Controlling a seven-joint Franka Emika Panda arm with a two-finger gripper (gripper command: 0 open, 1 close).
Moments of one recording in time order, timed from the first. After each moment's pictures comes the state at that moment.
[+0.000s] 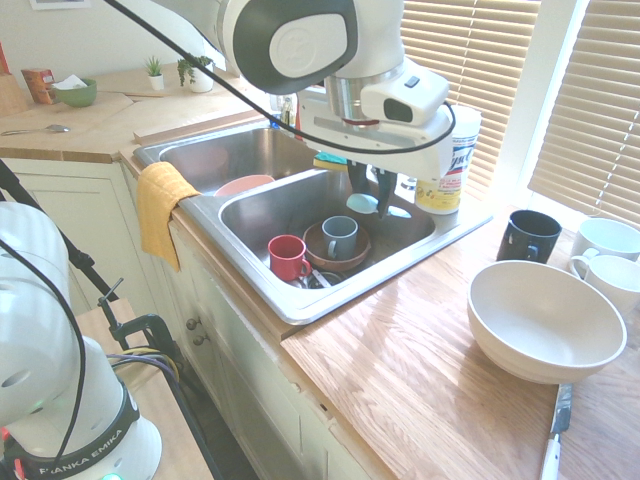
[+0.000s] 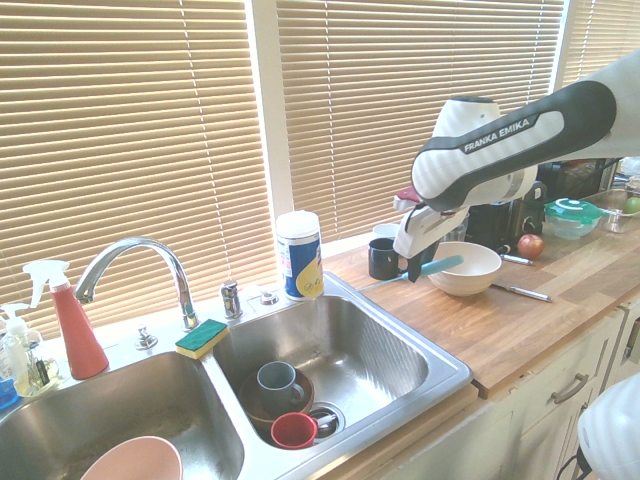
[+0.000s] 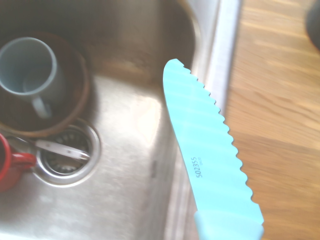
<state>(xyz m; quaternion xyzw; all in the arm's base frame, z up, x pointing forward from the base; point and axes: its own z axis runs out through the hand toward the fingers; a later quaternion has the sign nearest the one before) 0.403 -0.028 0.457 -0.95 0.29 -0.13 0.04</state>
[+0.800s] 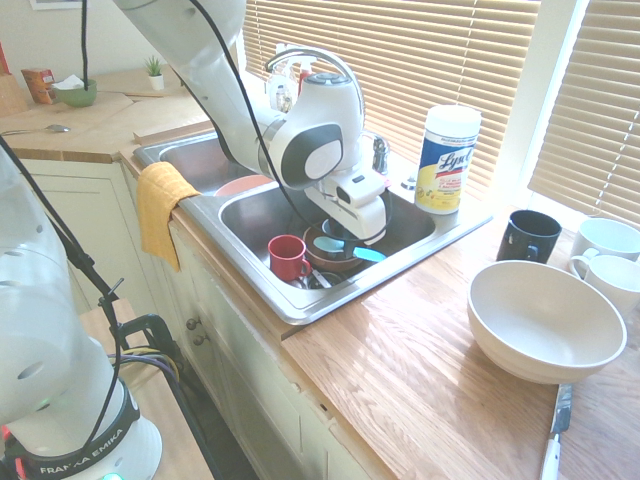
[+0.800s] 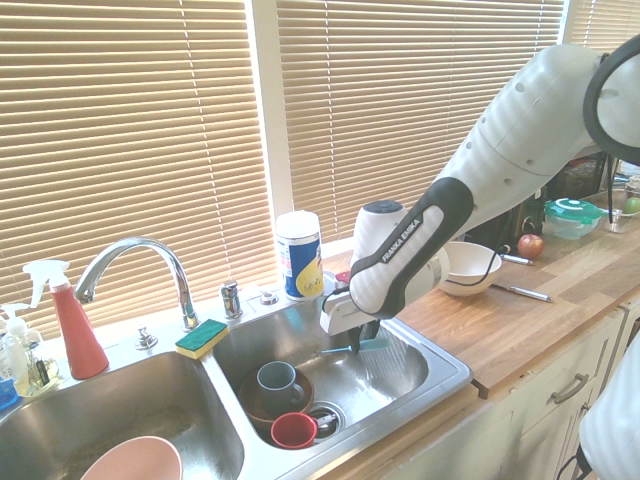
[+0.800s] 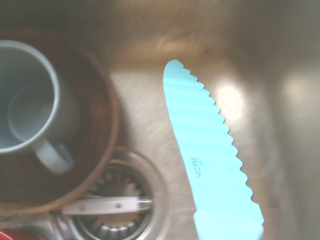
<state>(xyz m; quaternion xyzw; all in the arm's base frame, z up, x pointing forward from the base) 0.470 0.070 0.263 -0.90 0.42 -0.07 0.05</state>
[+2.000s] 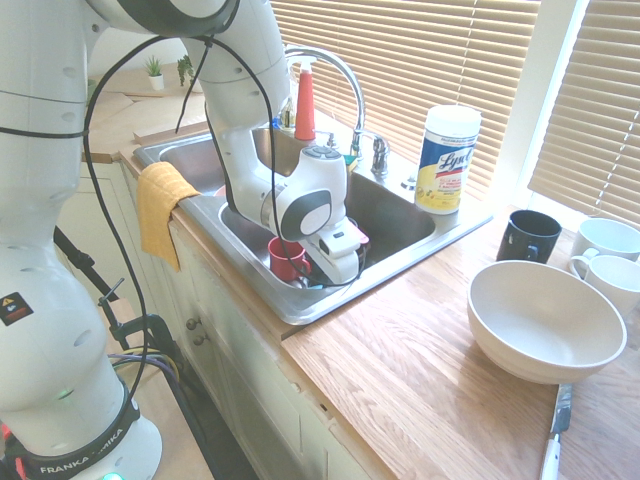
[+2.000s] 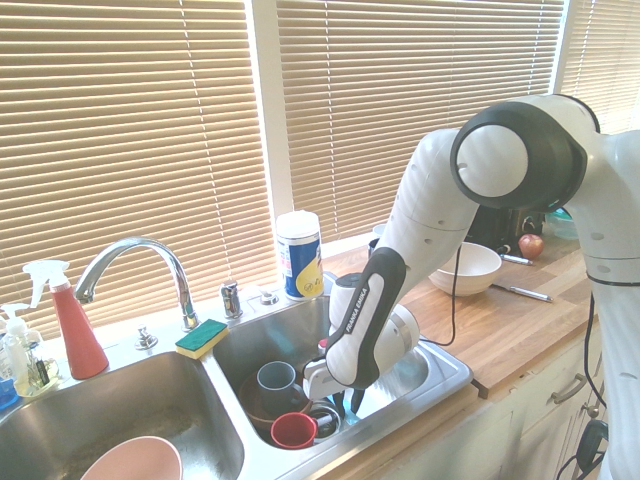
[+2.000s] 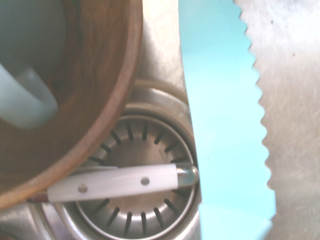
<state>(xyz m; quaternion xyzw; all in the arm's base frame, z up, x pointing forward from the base) 0.473 0.103 0.155 -0.90 0.44 -0.03 0.03</state>
